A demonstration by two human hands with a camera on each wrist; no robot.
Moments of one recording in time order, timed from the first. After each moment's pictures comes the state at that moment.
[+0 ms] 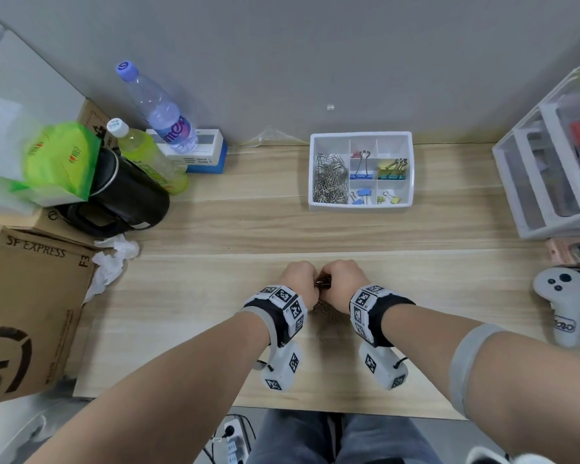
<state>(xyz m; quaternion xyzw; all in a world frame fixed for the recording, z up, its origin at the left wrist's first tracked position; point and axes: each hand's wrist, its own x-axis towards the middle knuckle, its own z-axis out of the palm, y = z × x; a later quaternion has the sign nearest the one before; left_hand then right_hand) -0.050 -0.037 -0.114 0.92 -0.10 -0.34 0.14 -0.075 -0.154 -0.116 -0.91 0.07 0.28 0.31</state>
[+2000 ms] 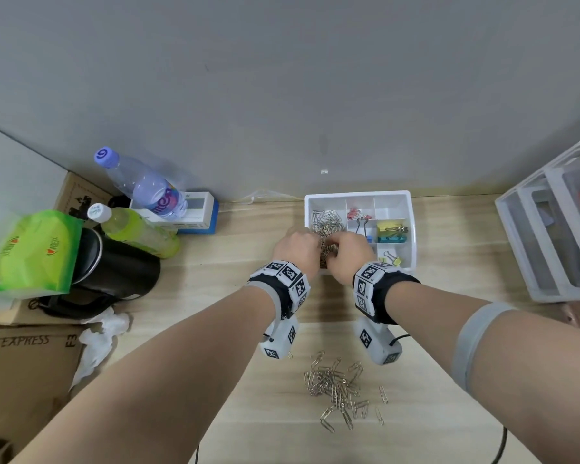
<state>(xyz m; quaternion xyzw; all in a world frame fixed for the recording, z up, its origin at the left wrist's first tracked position) 0.125 -0.084 -0.090 0.97 -0.21 -0.14 0.07 0.087 -0.204 -0.087 -0.92 0.13 0.16 0.34</state>
